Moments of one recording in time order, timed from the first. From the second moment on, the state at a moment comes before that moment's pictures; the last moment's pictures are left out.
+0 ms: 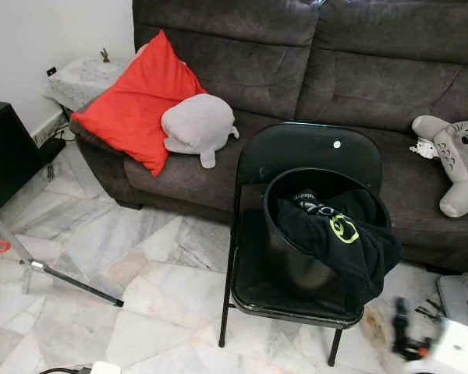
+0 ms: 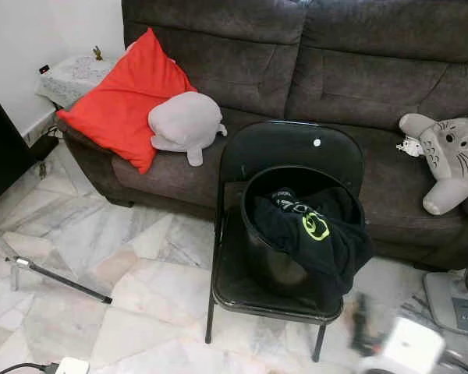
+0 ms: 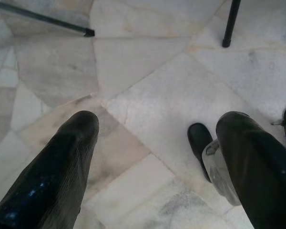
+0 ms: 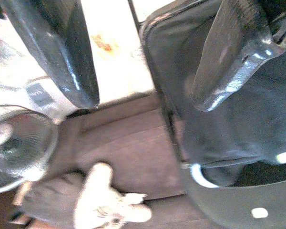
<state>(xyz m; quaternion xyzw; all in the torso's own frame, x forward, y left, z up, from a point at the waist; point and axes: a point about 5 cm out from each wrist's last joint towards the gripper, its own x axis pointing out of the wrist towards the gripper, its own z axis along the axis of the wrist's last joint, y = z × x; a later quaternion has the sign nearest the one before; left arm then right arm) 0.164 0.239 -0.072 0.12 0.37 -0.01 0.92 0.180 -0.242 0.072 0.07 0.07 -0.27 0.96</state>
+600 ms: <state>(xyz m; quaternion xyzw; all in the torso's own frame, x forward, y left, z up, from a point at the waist) 0.161 0.239 -0.073 0.12 0.38 -0.01 0.92 0.200 -0.200 0.067 -0.08 0.08 -0.10 0.99</state>
